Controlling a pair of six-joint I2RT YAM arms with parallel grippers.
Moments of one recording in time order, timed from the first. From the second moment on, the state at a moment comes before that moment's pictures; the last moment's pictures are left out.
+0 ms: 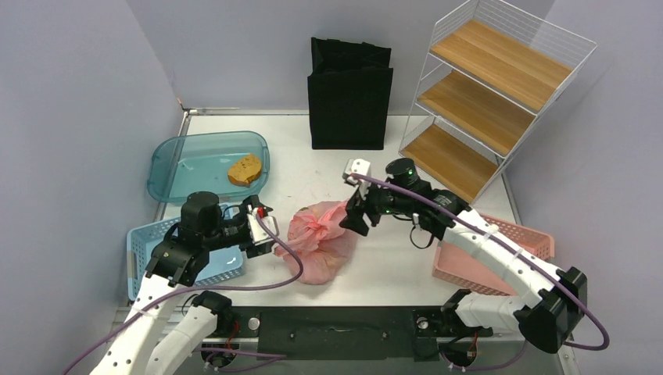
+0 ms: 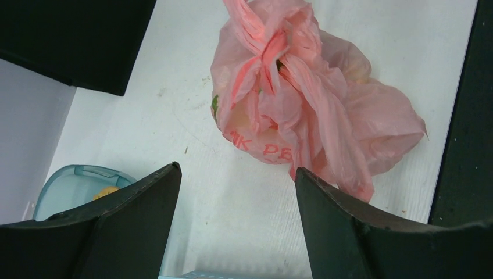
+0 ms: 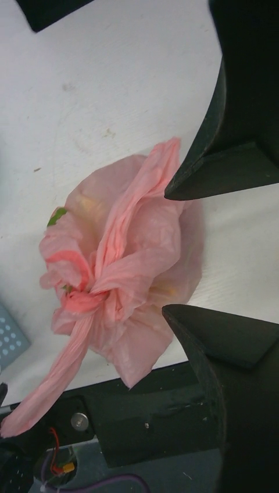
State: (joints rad) left arm -0.36 0.66 0.79 -0.72 0.63 0.83; right arm 0.68 1.16 1.06 -0.49 -0.50 -0.24
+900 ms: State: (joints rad) left arm -0.29 0.69 0.81 -0.54 0.56 0.35; right arm 0.87 1.34 1.01 -0.34 -0.33 -0.52
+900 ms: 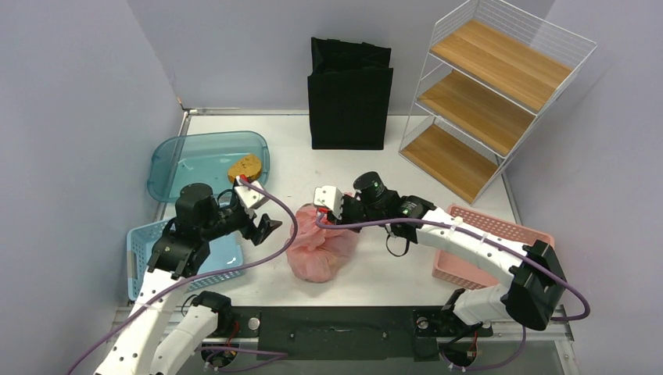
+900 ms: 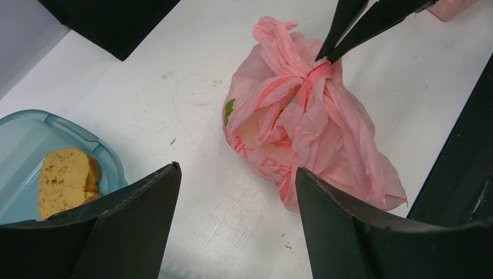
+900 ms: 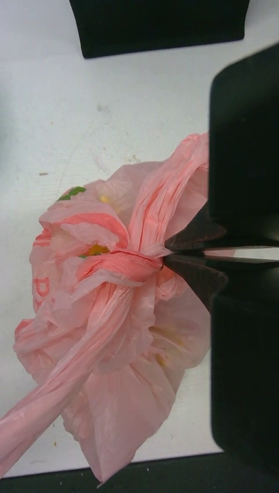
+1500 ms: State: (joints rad) left arm -0.32 0.87 0.87 -0.35 0.72 0.38; right arm 0.87 1.22 1.02 -0.14 -0.29 -0.58
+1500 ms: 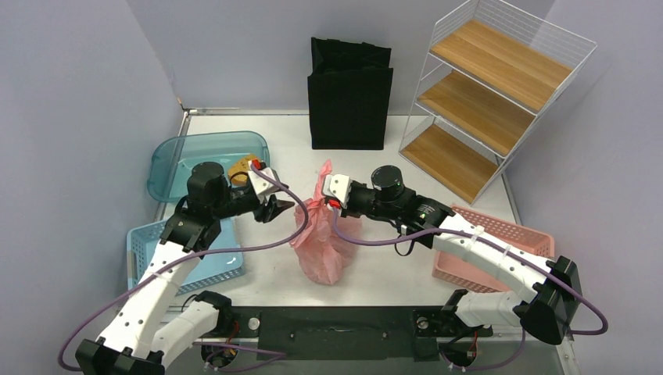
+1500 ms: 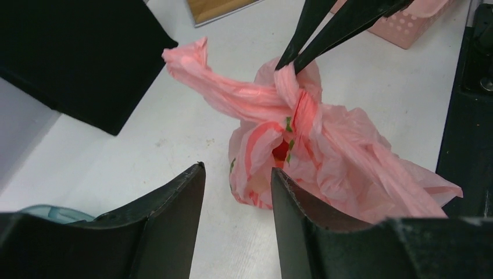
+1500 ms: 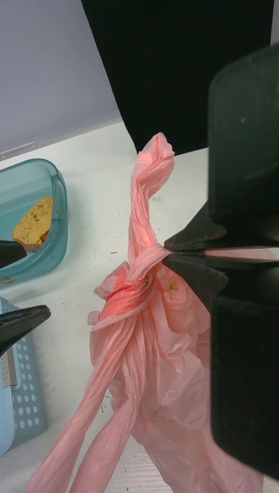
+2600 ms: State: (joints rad) left arm -0.58 1.02 0.92 -0.33 0.69 0.49; right arm 0.86 1.20 1.01 -0.14 -0.30 -0.58
